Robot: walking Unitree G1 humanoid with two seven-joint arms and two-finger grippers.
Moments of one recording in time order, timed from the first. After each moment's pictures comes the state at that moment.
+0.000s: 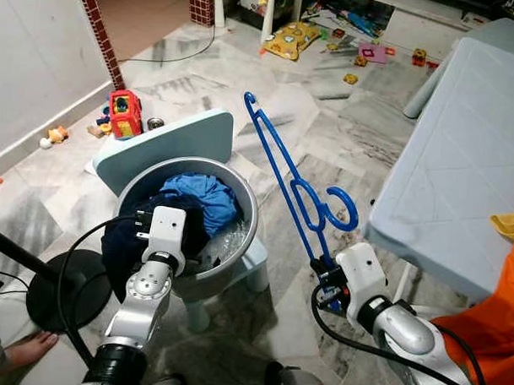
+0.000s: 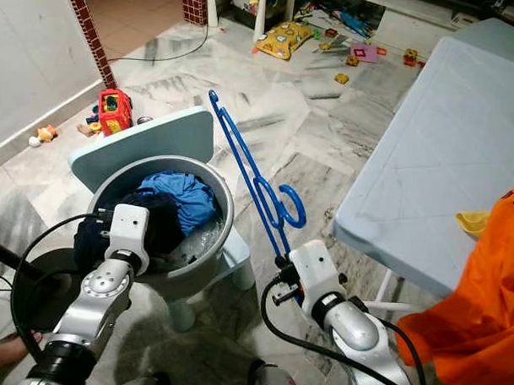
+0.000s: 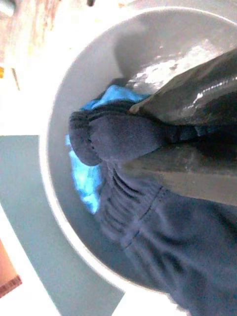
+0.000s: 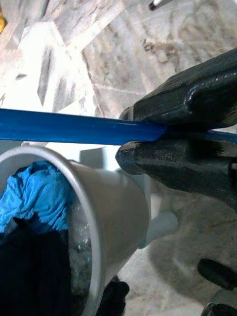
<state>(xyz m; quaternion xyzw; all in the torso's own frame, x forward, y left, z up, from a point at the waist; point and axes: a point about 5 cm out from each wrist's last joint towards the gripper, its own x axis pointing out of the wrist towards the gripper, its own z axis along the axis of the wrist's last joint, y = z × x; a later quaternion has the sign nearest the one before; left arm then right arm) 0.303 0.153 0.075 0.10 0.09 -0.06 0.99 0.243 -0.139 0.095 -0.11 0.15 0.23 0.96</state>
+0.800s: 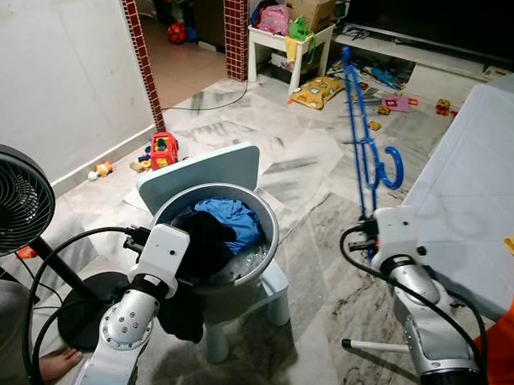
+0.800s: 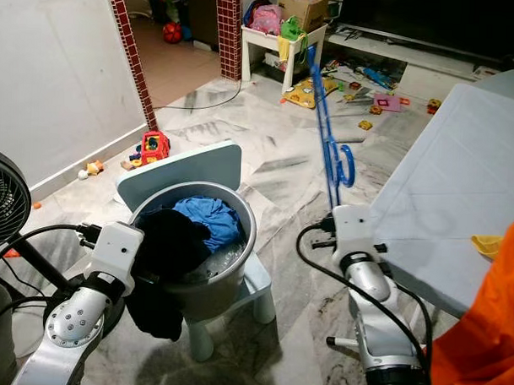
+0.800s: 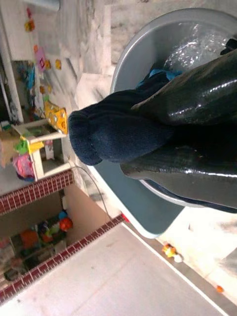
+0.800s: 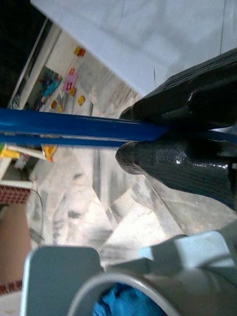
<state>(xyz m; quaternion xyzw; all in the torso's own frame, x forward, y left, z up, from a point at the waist) 0.246 0.153 0.098 0.14 0.02 -0.08 0.99 0.301 -0.205 0.102 -0.11 0.08 0.00 0.99</state>
